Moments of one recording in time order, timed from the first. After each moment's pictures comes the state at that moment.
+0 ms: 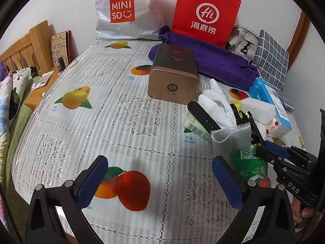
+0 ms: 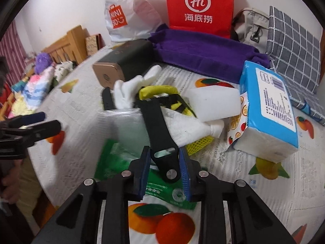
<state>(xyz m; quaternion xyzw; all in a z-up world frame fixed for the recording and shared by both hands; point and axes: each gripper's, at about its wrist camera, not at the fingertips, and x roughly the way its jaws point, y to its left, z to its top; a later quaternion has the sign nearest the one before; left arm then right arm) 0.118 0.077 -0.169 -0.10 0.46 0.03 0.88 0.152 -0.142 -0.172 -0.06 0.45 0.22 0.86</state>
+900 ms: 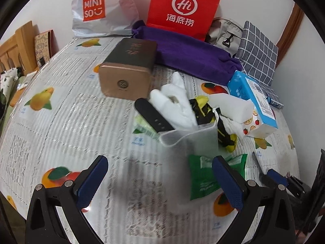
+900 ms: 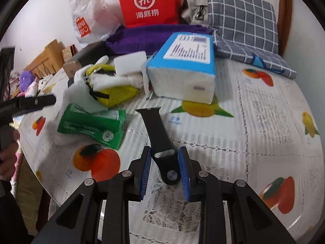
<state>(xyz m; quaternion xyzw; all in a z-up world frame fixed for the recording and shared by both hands) 0.140 0.015 -0.174 -0.10 0.47 -0.01 0.88 0.112 -0.250 -0.191 -0.03 0.45 0.15 0.88</state>
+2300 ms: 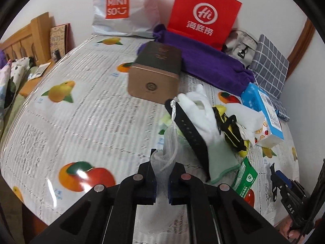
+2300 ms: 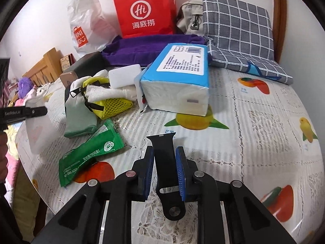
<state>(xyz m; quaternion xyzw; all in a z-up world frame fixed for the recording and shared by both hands) 0.125 0.052 -0.167 -0.14 0.46 0.03 0.88 0.116 -0.256 -0.185 0.00 0.42 0.12 0.90</state>
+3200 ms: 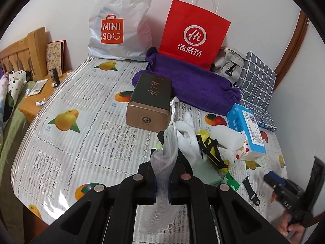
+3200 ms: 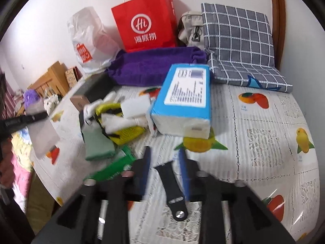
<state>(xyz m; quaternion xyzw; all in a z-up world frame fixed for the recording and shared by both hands) 0.126 0.063 -0.114 -0.13 0.42 0.01 0.90 0.128 -0.258 -0.152 0.02 0.43 0.14 0.89</state>
